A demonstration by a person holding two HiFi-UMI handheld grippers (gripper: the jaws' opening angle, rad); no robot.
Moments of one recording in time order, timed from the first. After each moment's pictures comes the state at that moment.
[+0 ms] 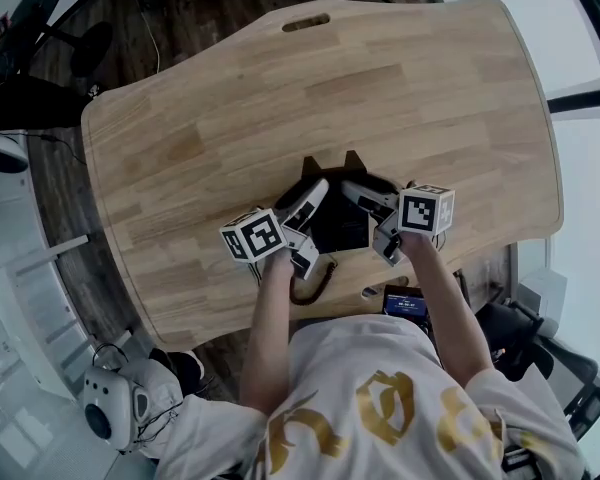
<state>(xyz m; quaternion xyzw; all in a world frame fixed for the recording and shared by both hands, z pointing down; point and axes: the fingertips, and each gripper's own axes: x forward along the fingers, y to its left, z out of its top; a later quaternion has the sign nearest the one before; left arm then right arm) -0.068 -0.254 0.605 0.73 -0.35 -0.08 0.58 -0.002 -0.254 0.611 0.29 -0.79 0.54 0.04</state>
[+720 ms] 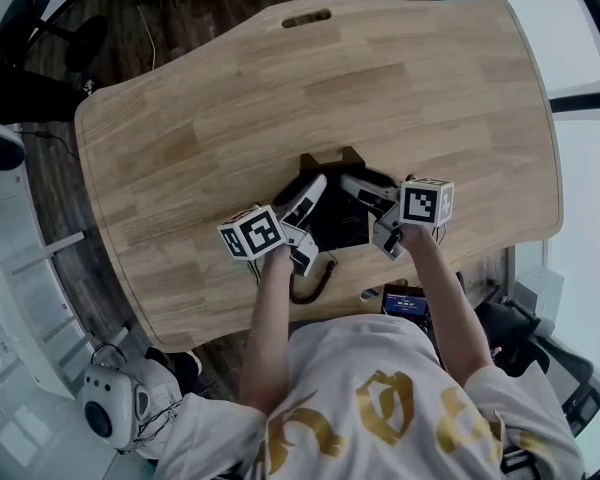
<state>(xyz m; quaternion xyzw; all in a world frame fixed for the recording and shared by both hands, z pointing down) -0.073 -0.269 0.619 0.72 -0.36 -0.08 0.58 -0.007 -0.273 0.622 0.28 -0.78 0.57 0.03</state>
